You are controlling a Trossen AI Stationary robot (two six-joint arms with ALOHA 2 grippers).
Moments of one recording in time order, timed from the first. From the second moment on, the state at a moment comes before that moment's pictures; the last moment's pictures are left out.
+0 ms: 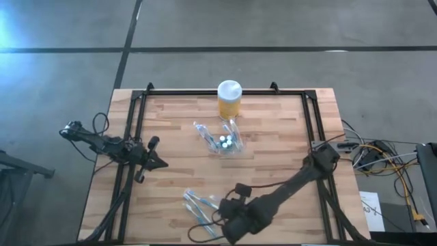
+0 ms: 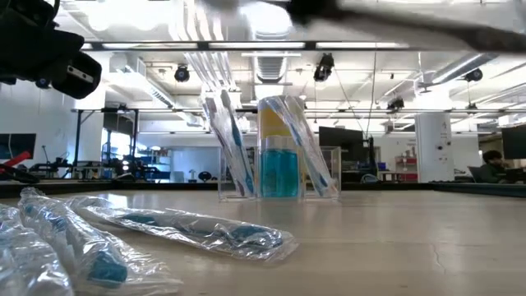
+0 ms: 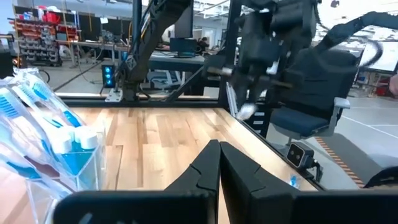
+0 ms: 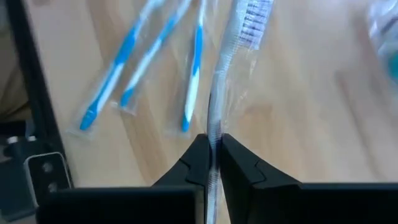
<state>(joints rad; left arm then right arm) -0.40 0.06 0.01 0.02 -0.13 -0.11 0.61 2.23 2.08 -1.14 0.42 0.87</state>
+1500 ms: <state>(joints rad) -0.40 0.07 0.01 0.02 -0.18 -0.13 0.09 1.42 0.46 1.10 0.32 -0.17</state>
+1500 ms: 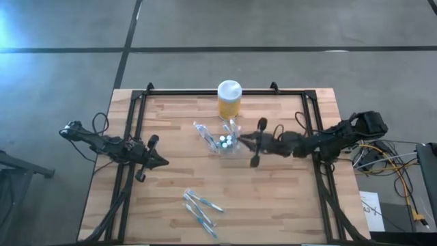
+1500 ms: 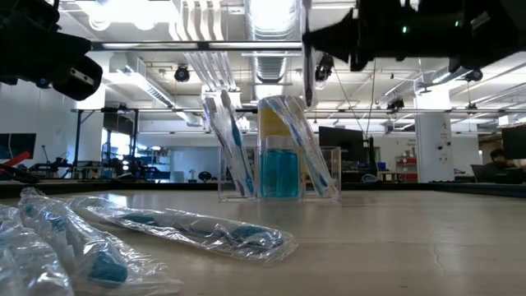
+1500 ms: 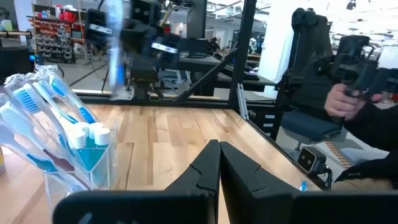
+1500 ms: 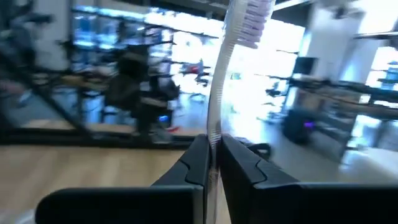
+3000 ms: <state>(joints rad) -0.40 0.07 0.01 0.05 -0.27 -0.21 0.03 1.85 0.33 1.52 0.50 0.01</state>
